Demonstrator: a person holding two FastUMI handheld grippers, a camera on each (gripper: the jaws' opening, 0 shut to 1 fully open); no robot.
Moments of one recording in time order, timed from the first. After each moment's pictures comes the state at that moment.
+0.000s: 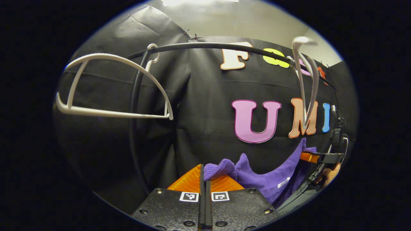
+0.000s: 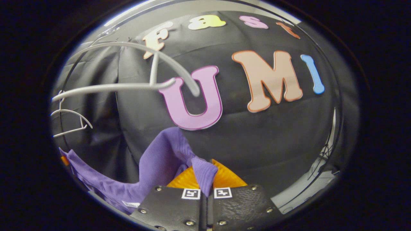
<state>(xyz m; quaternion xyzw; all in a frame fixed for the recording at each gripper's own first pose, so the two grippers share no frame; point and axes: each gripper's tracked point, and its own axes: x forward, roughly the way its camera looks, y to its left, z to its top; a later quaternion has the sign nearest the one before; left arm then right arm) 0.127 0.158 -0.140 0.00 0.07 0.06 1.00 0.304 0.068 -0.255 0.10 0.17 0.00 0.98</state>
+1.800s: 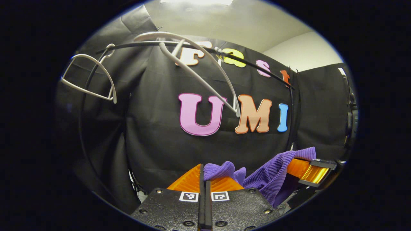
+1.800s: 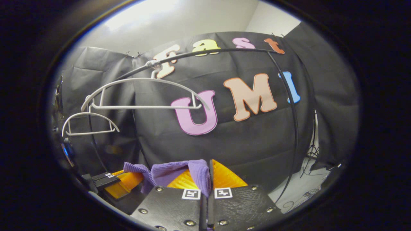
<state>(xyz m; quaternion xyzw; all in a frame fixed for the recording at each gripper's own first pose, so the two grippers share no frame) 0.093 -0.025 -0.186 -0.03 0.07 -0.11 0.99 0.108 0.078 -0.192 0.08 0.11 -0.04 0.99</state>
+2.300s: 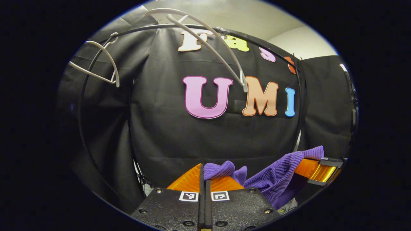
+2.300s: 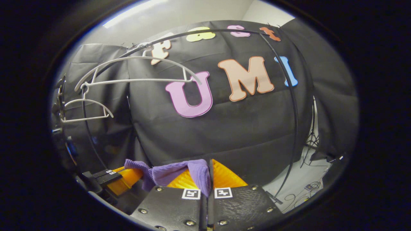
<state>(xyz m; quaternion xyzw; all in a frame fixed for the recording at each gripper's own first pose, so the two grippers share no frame) 0.099 -0.010 -0.246 -0.01 0.11 -0.08 0.99 0.100 0.076 -0.258 0.09 0.16 -0.04 0.98</state>
